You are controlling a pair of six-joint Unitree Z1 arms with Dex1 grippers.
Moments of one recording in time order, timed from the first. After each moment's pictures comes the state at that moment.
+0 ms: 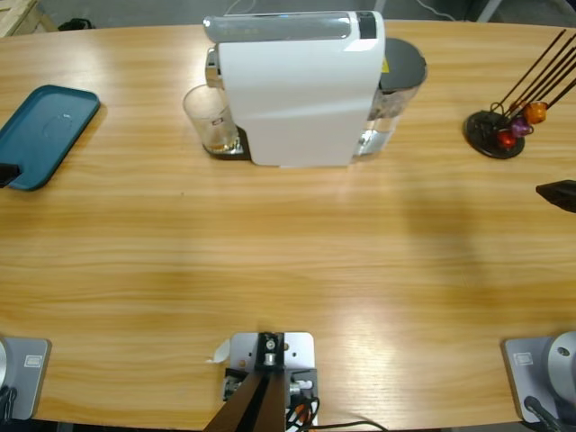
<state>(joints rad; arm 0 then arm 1) -0.48 0.89 -0.77 0.48 -0.23 0.03 0.68 0.92 -0.84 0.77 -0.20 0.10</state>
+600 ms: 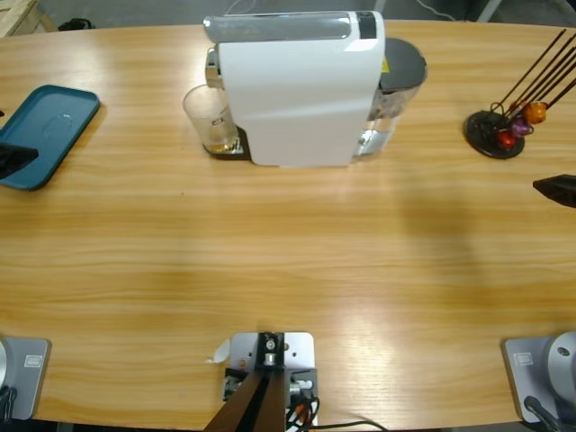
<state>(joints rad) -0.46 0.94 -0.76 0.41 -0.23 0.06 0.68 0.95 -0.86 0.77 -0.20 0.10</state>
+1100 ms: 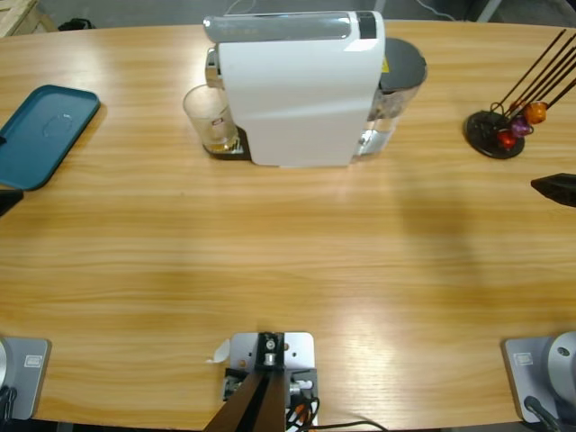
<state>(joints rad) -0.46 0.82 -0.63 0.31 -0.40 0.02 0.68 0.95 -0.86 0.77 -0.20 0.10</state>
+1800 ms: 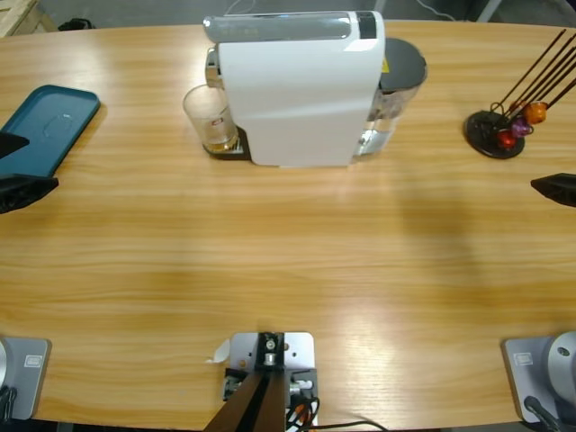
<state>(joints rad) -0.46 0.92 -0.64 0.31 -0.31 0.02 0.68 0.95 -0.86 0.77 -0.20 0.10</state>
